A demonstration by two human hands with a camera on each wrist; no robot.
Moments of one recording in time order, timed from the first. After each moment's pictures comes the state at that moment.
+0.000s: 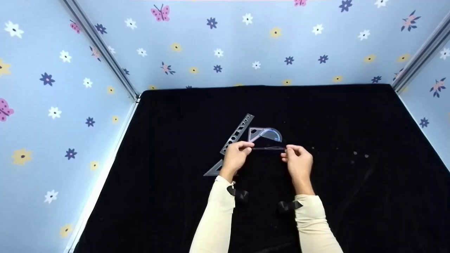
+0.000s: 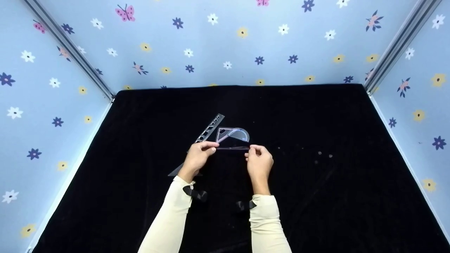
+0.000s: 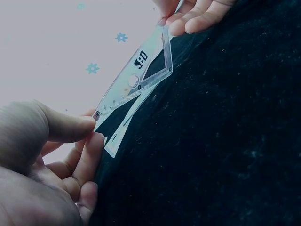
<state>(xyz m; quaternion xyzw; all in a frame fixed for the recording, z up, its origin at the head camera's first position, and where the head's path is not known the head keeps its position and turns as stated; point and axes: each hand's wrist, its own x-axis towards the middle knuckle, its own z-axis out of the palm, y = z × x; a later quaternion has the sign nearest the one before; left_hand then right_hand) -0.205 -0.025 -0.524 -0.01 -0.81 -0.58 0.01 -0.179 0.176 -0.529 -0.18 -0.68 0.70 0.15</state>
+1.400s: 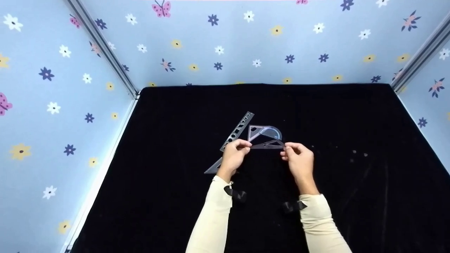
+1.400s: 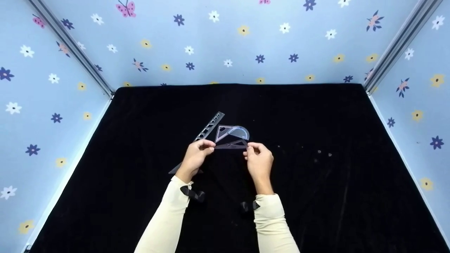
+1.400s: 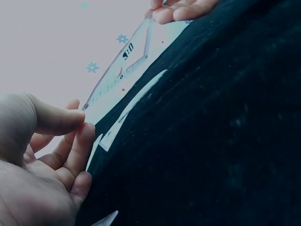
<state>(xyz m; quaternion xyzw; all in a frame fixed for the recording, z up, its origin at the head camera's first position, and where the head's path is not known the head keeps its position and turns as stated) -0.201 -0.029 -0.533 0.02 -0.75 -0.66 0.00 -0.171 0.178 -0.519 -0.12 -0.69 0.70 0.14</state>
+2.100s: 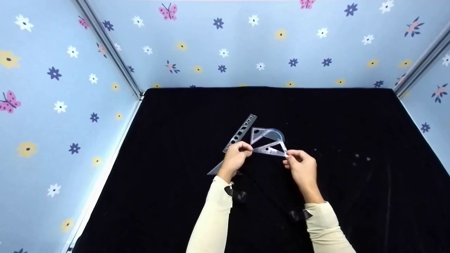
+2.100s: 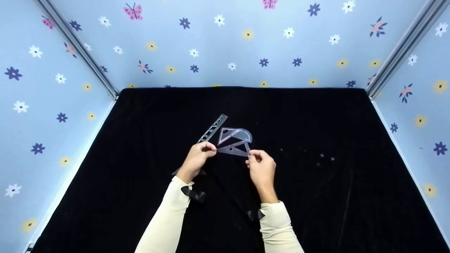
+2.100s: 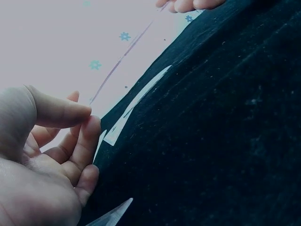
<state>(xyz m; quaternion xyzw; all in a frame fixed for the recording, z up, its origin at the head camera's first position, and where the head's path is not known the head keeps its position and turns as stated) -0.201 -0.035 -0.532 -0.01 -0.75 -0.66 -0.02 -0.155 0.182 -0.519 -0.09 -0.73 0.67 0.12</state>
